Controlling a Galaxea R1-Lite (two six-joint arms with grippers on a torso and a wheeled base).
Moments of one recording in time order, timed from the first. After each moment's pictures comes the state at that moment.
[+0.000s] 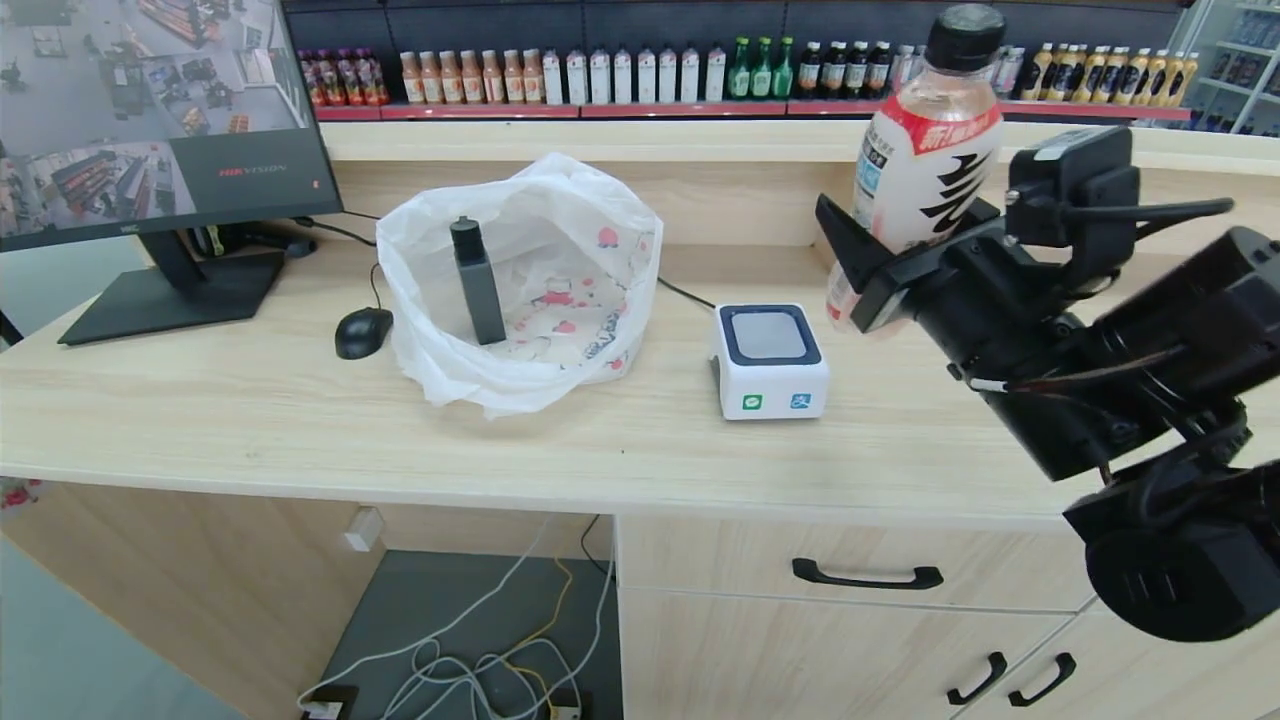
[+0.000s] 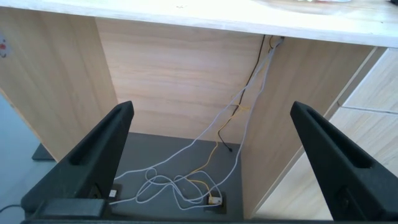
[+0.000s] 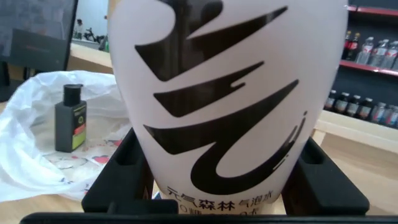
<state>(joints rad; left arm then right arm) 0.00 0.00 0.00 0.00 0.00 0.00 0.51 1.78 -0.82 -1.50 -0.03 -0.37</state>
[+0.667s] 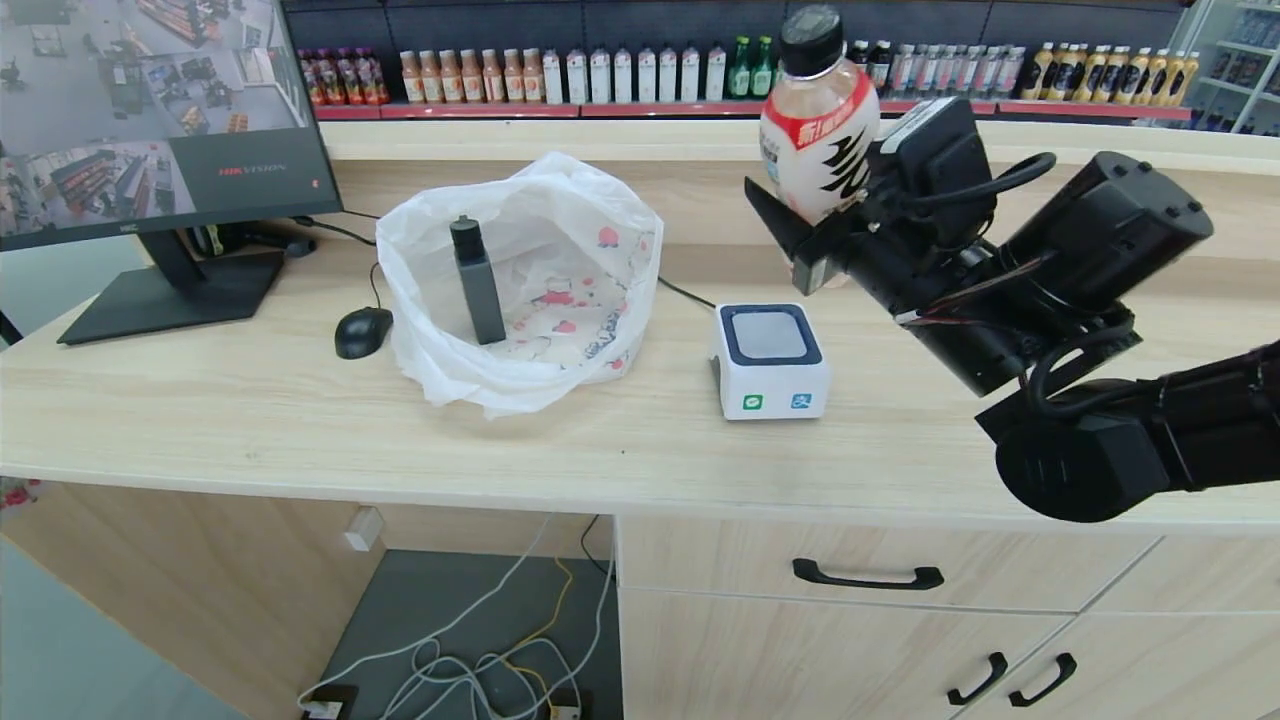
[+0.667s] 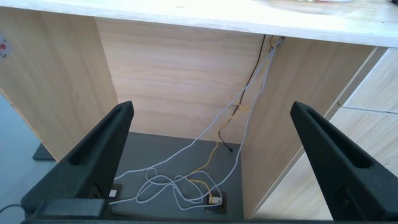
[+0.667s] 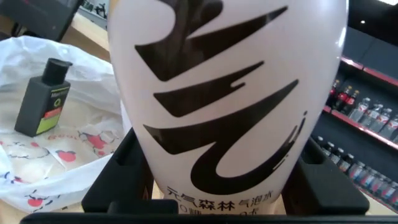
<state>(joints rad) 0.00 0.00 0.00 0.00 0.00 0.00 0.49 1.91 -1.12 -1.31 0.17 -0.63</state>
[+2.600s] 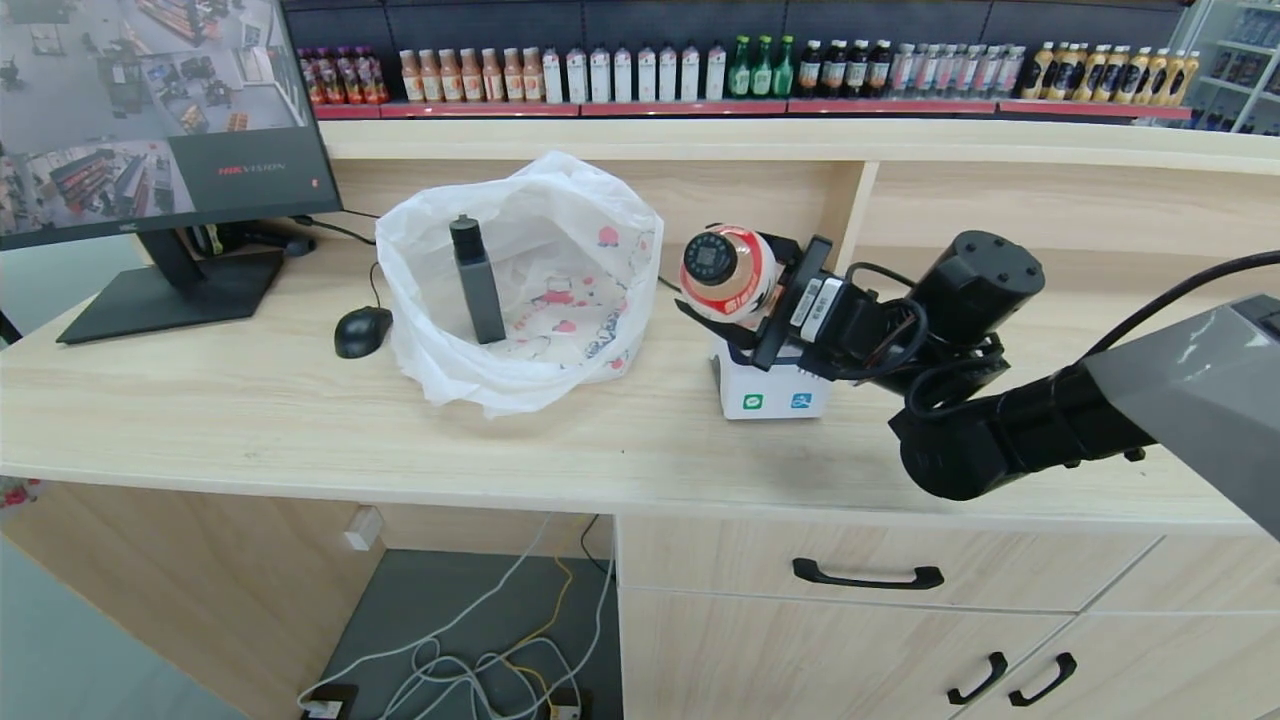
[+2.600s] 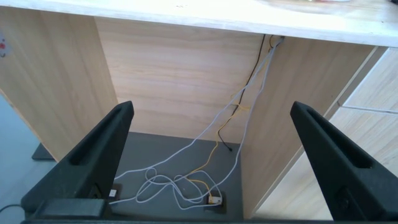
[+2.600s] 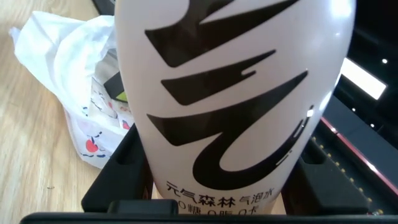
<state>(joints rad) 0.00 0.00 0.00 0.00 0.00 0.00 0.40 2.16 -1.29 -1.36 0.76 -0.85</state>
